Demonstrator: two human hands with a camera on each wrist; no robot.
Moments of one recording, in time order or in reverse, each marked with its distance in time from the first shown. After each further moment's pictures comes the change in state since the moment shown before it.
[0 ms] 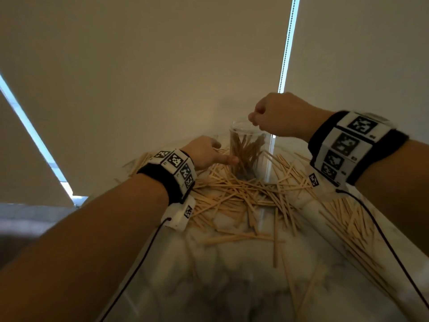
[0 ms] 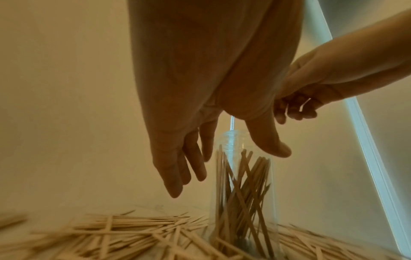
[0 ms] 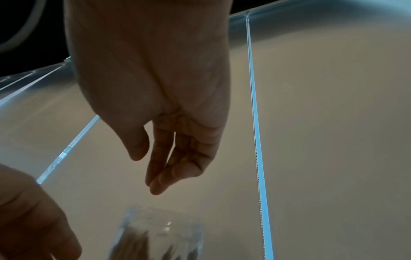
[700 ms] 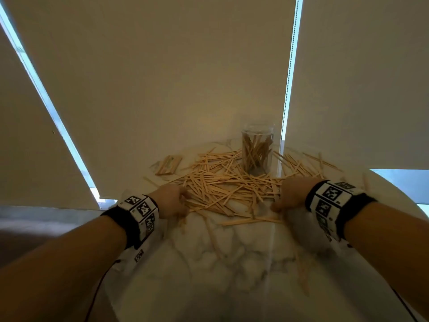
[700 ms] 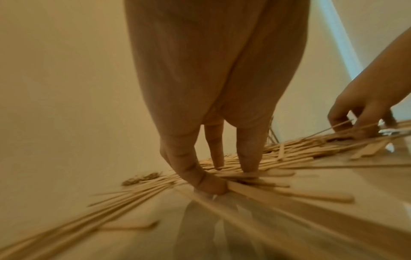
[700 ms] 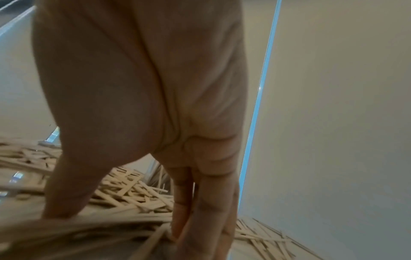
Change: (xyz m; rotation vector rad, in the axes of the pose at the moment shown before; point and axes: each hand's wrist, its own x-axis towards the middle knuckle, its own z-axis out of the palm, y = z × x) left_hand -0.123 -0.099 -0.010 0.519 -0.115 -0.169; right_hand -0.105 0.003 0.083 -0.292 -0.606 0.228
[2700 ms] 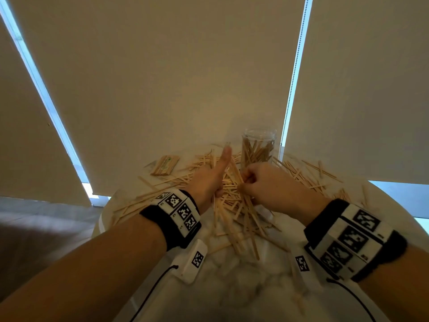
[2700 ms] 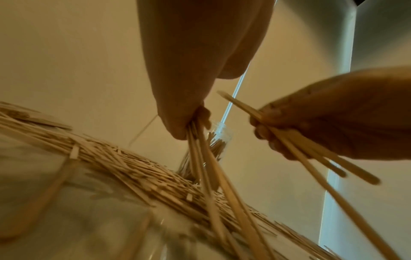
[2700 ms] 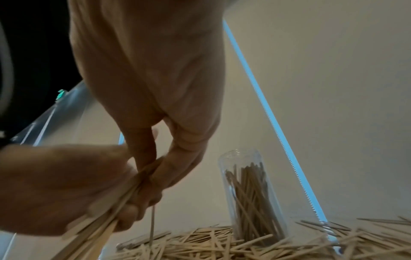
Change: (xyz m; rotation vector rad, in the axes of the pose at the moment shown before) left_hand 0.027 0.104 -0.001 -1.389 0.218 -0.036; right_hand -0.035 -0.047 -0.025 0.754 0.342 -0.350
